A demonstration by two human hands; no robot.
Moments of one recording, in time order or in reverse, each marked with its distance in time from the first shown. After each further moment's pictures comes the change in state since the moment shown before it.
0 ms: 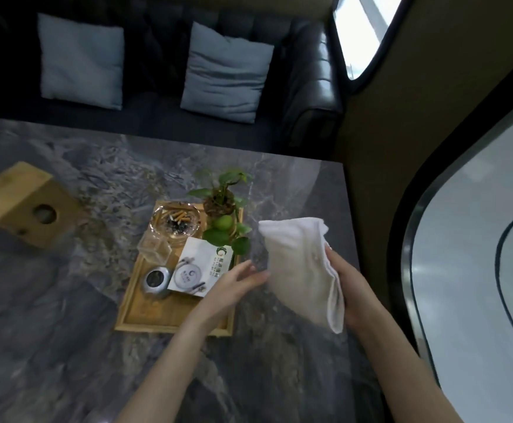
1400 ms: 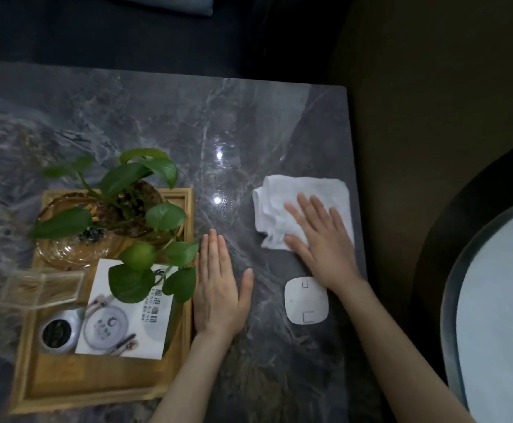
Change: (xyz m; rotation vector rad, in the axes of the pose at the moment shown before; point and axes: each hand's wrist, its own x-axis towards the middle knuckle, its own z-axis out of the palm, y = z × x) left_hand 0.136 -0.069 0.045 1.041 0.450 0.191; right_hand 0.169 0.011 -0.120 -1.827 0.260 -0.460
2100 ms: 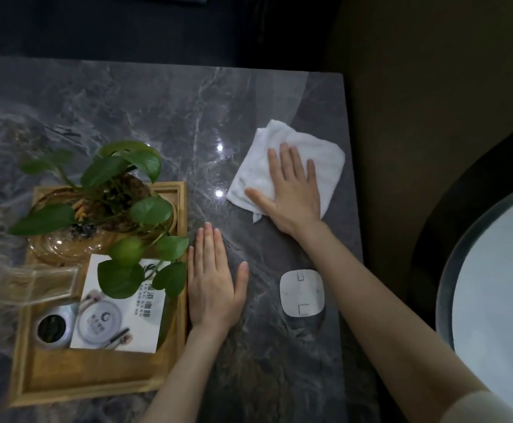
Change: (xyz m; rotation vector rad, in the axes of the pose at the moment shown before) left_hand 0.000 -0.001 0.002 0.068 0.000 0.008; right_hand 0.075 -0.032 -0.005 -0.016 0.018 0.123
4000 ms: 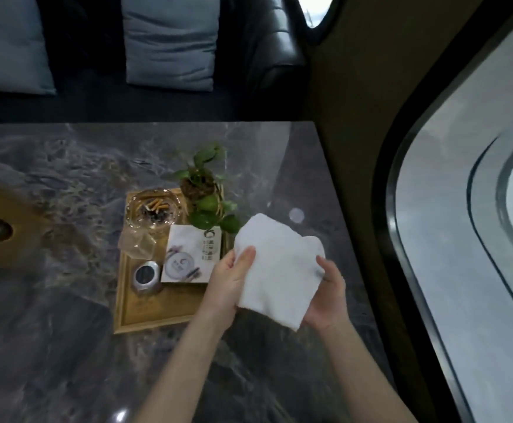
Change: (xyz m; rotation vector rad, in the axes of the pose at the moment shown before) left_hand -0.105 -0.020 -0.137 -1.475 -0.459 -0.288; right_hand -0.252 -0.101 -0.047 2.433 -0.182 0.406
